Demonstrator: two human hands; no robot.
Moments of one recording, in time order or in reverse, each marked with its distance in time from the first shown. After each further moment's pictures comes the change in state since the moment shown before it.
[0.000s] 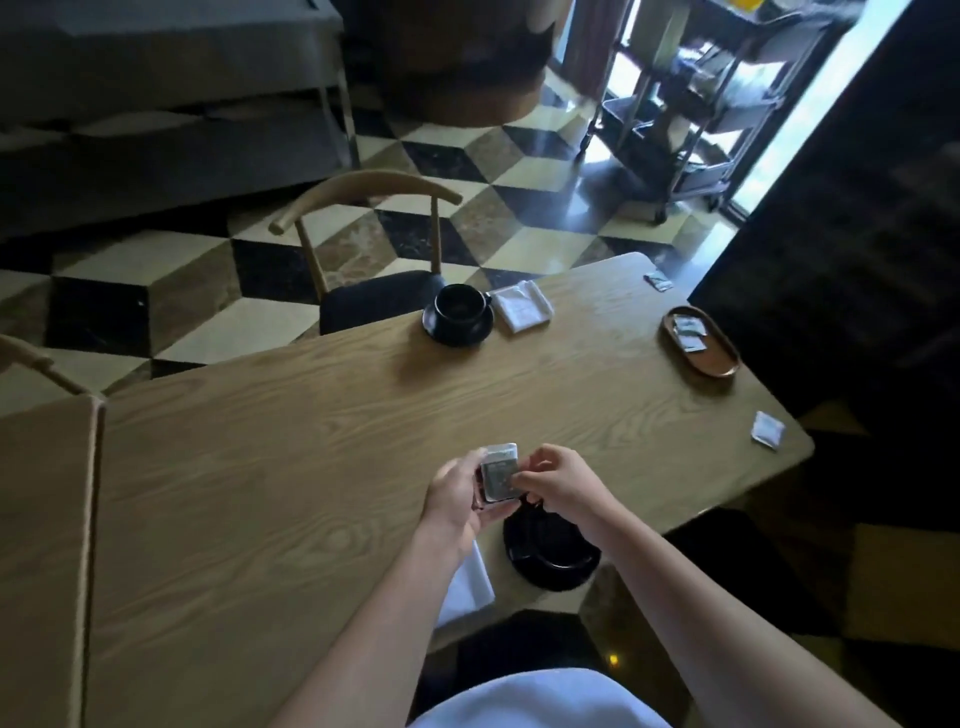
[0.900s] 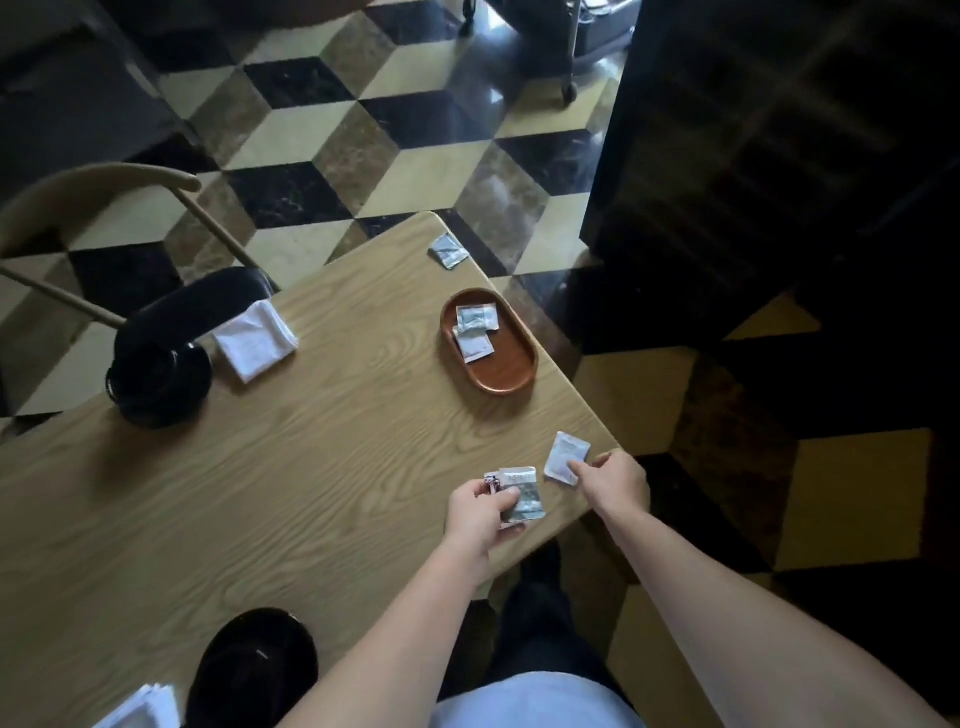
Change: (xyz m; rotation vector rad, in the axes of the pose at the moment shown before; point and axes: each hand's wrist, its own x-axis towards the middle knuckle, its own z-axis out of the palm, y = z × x) left_hand 0.213 -0.204 0.393 0.446 0.227 -0.199; right_hand 0.202 0.252 -0.424 -0.095 0.419 0.548
